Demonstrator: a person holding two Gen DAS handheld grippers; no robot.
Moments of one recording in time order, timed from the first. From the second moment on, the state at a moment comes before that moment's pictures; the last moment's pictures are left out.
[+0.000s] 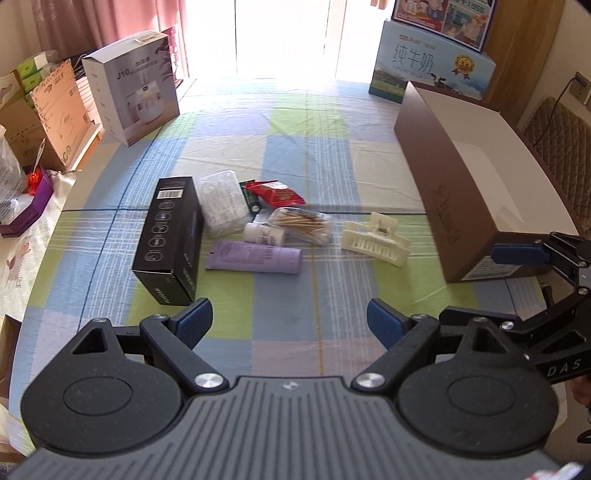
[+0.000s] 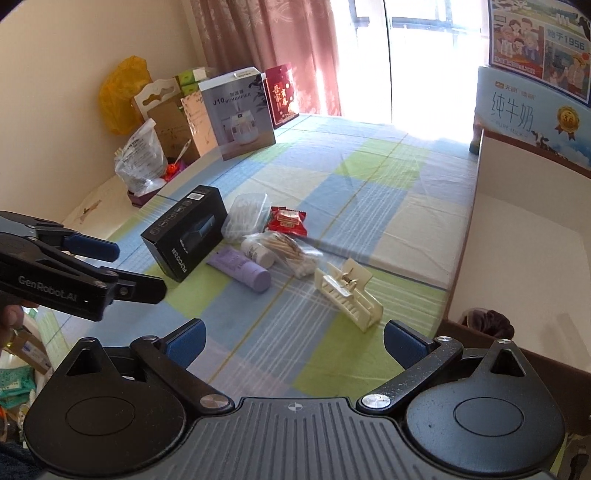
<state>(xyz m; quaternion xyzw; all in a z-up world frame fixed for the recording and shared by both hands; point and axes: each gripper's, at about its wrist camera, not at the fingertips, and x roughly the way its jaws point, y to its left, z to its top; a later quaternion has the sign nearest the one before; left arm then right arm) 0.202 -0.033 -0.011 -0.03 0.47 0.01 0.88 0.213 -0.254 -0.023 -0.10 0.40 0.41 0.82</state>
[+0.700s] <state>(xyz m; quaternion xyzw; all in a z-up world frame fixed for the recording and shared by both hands) 0.247 0.033 -0.035 -0.03 0.48 0.04 0.87 0.306 -0.180 -0.074 -0.25 0.45 0.40 0.76</state>
